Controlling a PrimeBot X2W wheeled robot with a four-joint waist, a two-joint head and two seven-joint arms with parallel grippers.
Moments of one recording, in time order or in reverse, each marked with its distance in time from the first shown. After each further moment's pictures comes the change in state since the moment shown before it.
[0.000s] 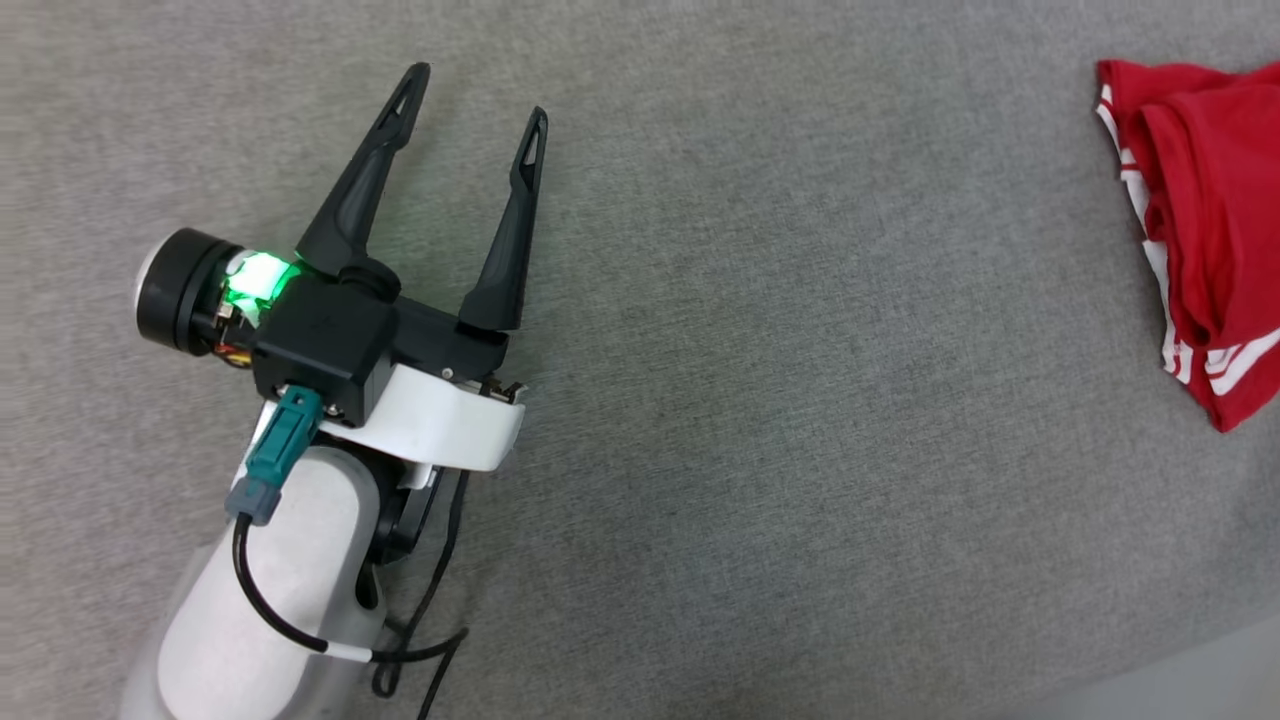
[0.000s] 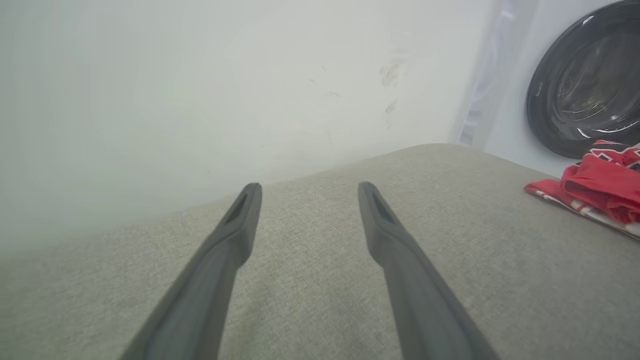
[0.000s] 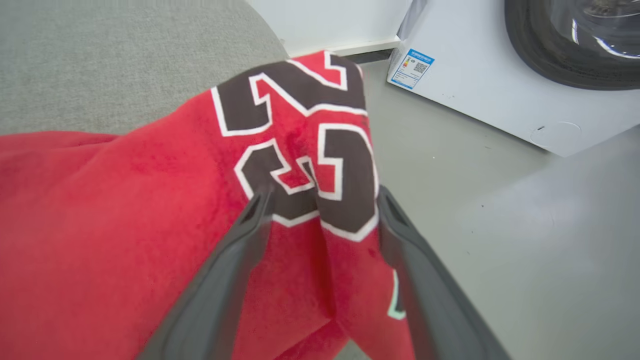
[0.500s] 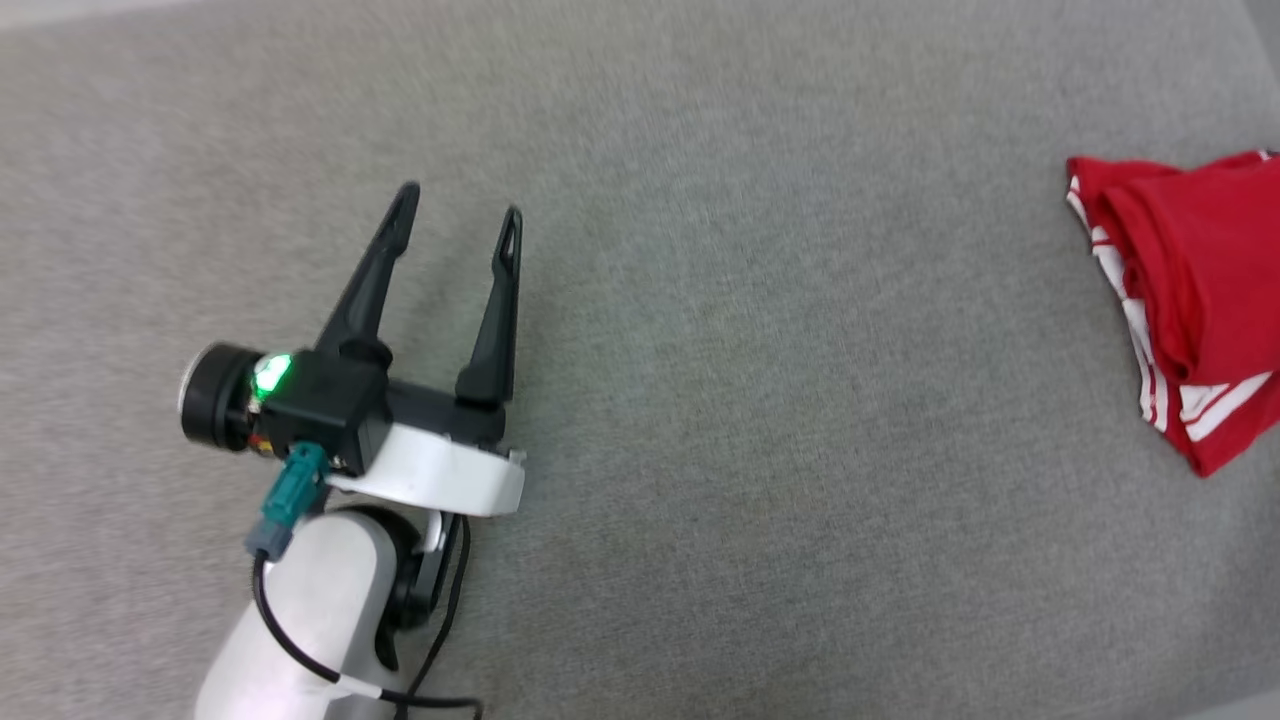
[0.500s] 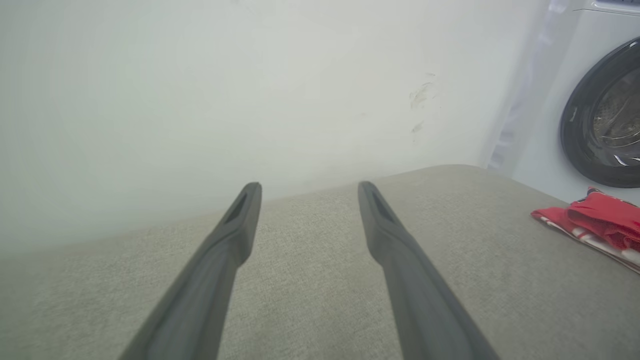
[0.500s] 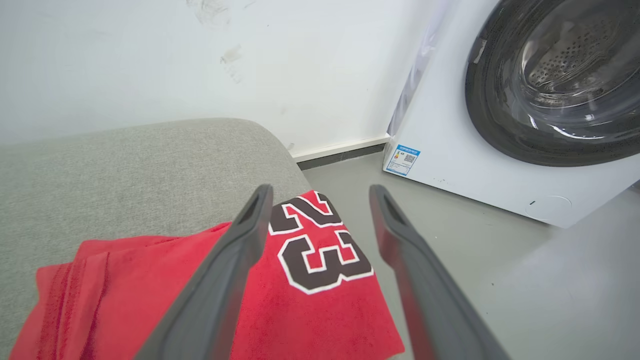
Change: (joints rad) left arm 0.123 -0.042 0.023 0.092 -0.071 0.047 -0.071; right arm 0.053 0.028 -0.103 0.009 -0.114 0.000 -0.205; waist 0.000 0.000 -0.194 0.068
